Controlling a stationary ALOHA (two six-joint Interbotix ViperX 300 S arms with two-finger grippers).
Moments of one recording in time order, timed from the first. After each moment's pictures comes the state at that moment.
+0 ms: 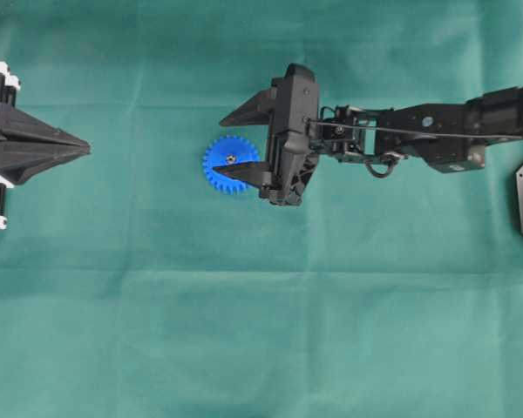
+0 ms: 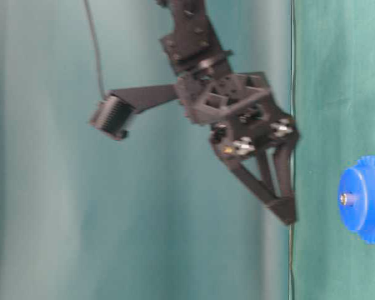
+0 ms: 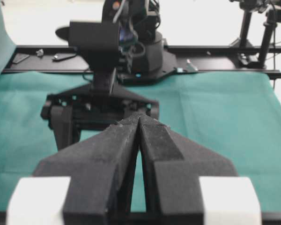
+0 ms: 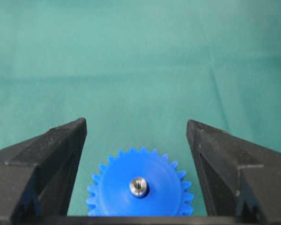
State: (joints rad) left arm 0.00 -0.93 1.18 0.01 -0.26 0.00; right arm -0.10 0.16 0.60 0.03 -0.38 -0.02
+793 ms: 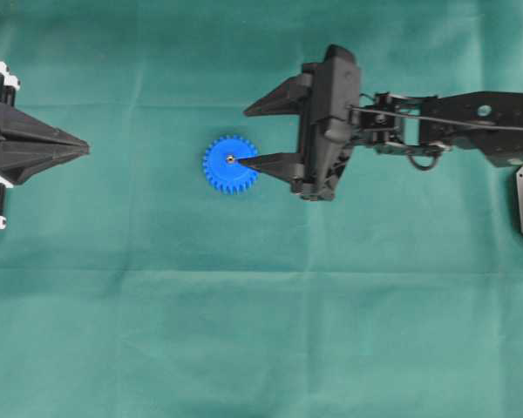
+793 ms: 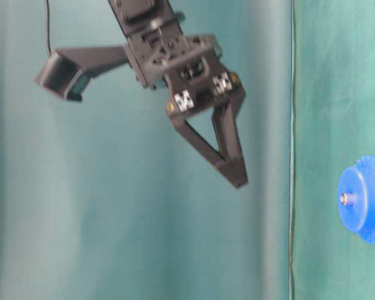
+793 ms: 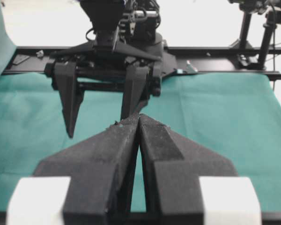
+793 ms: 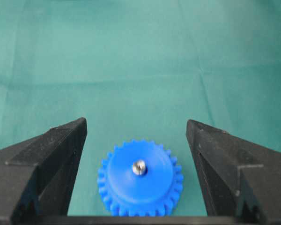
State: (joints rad) left arm 0.00 -0.94 1.18 0.01 -0.26 0.00; right arm -0.10 -0.04 0.71 0.03 -0.29 -0.02
